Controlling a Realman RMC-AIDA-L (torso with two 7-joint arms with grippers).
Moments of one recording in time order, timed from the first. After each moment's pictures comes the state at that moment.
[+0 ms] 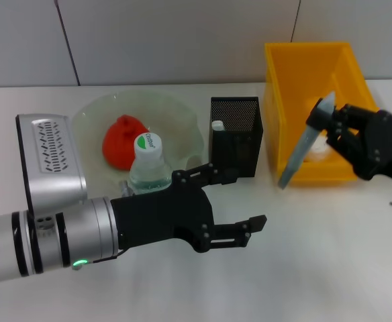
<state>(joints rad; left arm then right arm) -0.24 -2.07 1.67 1.03 1.29 1.12 -1.28 0.45 2.08 2.51 0.44 1.61 -1.74 1.08</state>
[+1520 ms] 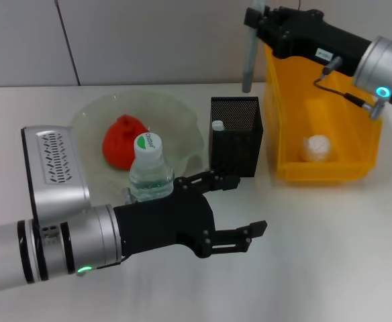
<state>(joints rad) -0.27 -2.08 1.68 0.95 1.23 1.13 -1.21 0.79 2.06 2.45 0.45 1.62 -1.18 1.20</state>
